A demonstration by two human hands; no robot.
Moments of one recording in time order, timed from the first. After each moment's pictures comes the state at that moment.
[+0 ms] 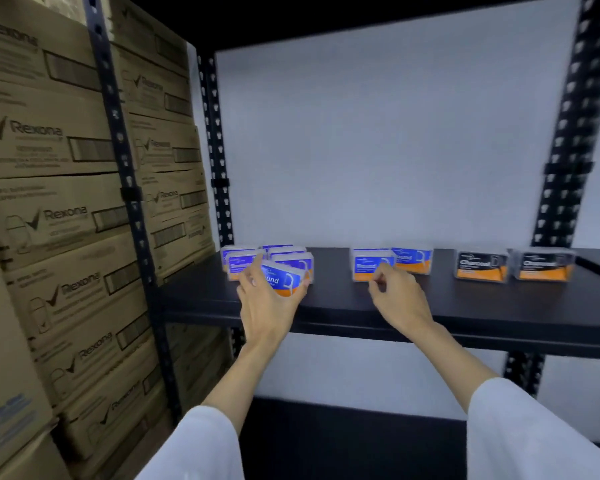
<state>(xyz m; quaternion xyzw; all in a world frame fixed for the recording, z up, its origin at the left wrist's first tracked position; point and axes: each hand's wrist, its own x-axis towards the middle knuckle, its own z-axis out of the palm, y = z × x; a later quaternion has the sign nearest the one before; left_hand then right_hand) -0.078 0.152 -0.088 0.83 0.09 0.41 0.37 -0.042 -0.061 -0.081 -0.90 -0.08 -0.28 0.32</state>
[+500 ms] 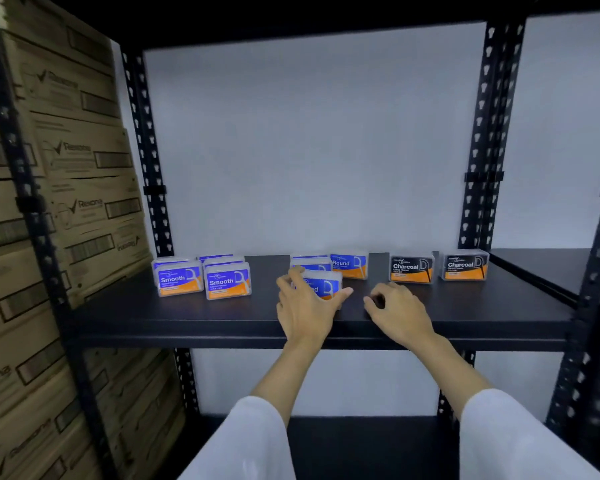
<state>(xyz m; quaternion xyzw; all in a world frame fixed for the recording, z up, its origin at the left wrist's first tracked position) -0.043 0.000 -0.091 0.88 0.03 0.32 0.36 -0.044 -0.165 -0.096 -0.93 -0.04 -0.26 0.24</state>
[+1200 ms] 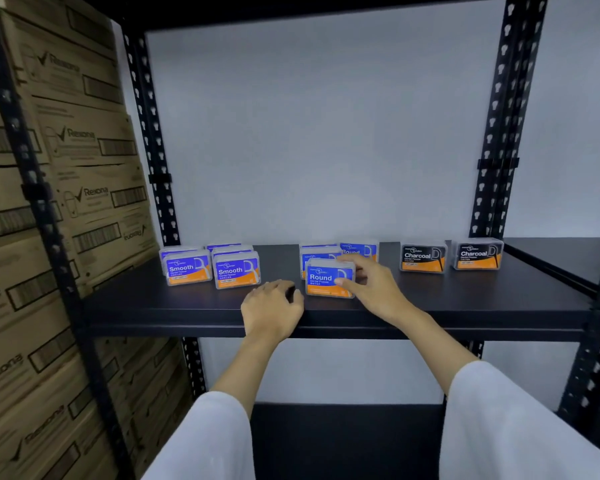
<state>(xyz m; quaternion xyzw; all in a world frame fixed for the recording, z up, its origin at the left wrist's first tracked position) -0.039 0.080 -0.101 0.94 -0.01 0.28 0.17 -0.026 -0.118 -0.081 -0.83 -0.18 -0.17 0.50</state>
